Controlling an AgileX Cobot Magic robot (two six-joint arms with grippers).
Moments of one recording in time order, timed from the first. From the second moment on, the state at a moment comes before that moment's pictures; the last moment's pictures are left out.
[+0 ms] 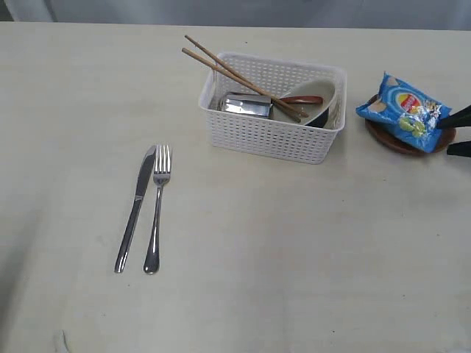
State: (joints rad) left arm -0.15 0.00 0.00 0.02 0.31 0.04; right arm -0.57 2.09 -1.12 0.97 1.07 -0.65
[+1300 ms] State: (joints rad) left arm -0.15 0.00 0.00 0.02 0.31 0.04; right arm 0.02 1.77 -1.32 0.86 0.92 -0.60
